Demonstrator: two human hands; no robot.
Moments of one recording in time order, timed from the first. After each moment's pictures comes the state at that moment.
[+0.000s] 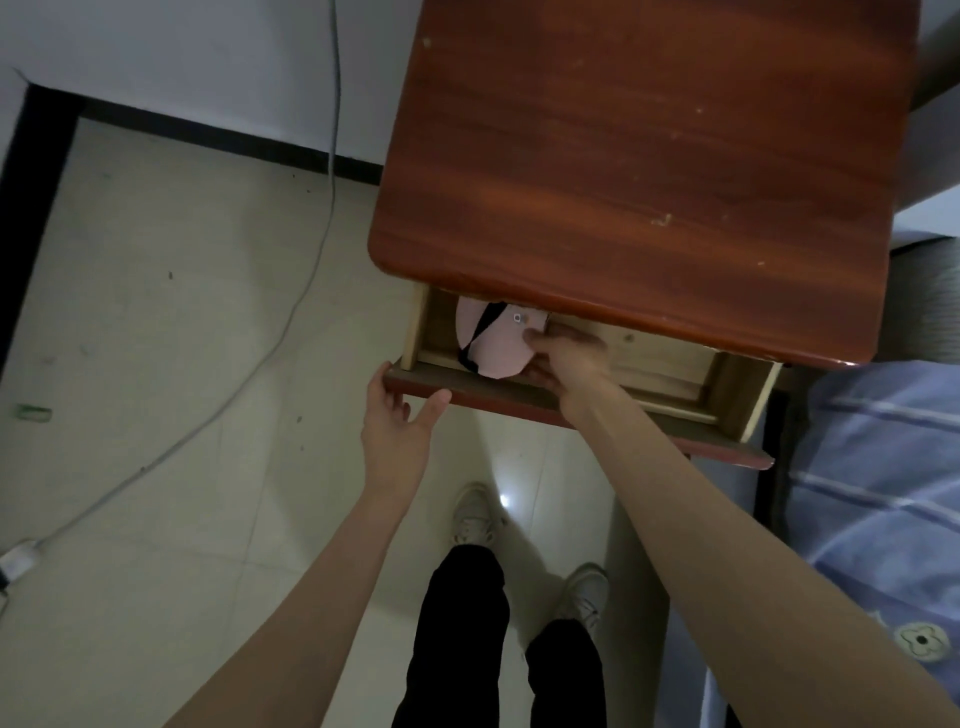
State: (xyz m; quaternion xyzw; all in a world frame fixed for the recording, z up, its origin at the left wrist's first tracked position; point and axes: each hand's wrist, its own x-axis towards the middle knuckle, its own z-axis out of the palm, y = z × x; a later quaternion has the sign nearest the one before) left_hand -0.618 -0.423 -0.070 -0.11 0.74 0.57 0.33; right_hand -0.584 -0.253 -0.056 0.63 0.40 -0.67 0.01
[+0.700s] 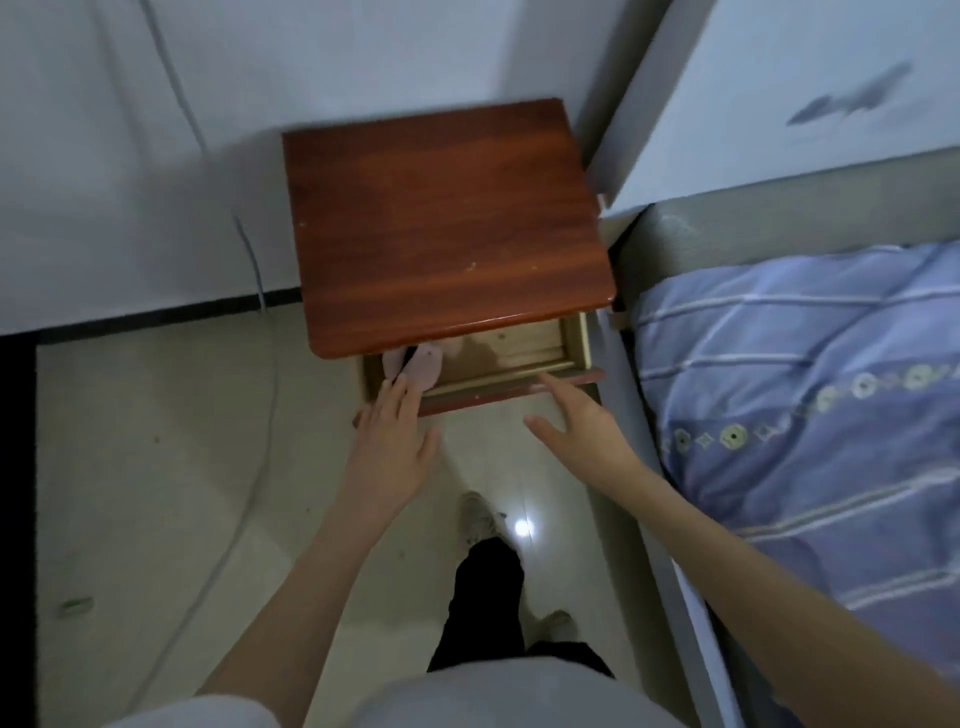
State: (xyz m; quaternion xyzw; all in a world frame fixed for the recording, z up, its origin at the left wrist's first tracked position) left_hand -0.601 -0.414 0.109 0.51 0.80 0.16 0.26; right_hand -0.422 -0.302 0.147 0.52 0.73 -0.45 0.05
